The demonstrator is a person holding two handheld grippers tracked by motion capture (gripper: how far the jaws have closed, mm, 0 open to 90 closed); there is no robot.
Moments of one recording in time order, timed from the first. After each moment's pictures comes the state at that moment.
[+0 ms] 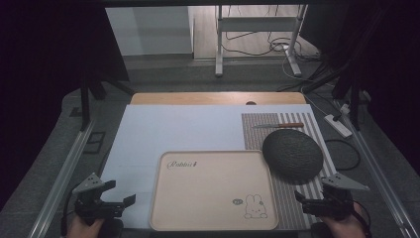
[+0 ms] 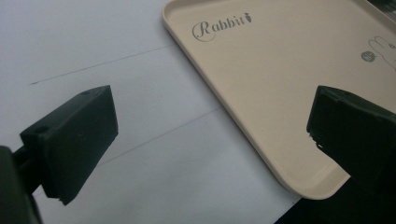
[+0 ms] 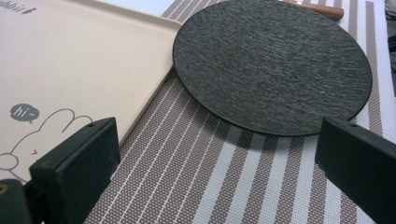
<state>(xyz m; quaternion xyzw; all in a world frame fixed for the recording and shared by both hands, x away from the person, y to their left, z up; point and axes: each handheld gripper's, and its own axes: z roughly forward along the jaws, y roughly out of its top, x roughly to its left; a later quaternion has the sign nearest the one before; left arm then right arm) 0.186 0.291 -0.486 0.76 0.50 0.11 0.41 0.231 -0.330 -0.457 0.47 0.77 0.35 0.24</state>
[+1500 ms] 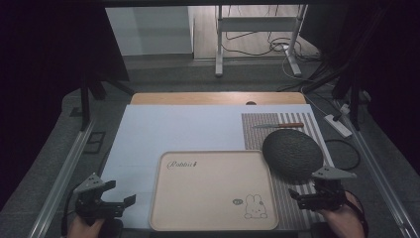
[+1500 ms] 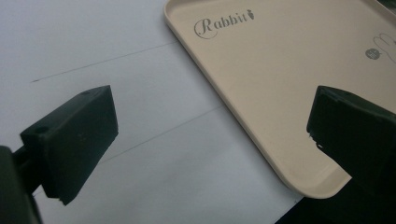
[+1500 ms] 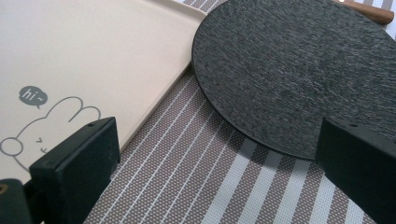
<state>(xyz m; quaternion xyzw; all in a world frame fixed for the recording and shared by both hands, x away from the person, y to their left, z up) 0.187 0.290 -0.487 0.76 0.50 0.11 0.40 0.254 -0.321 -0.457 0.42 0.82 0.33 0.20</state>
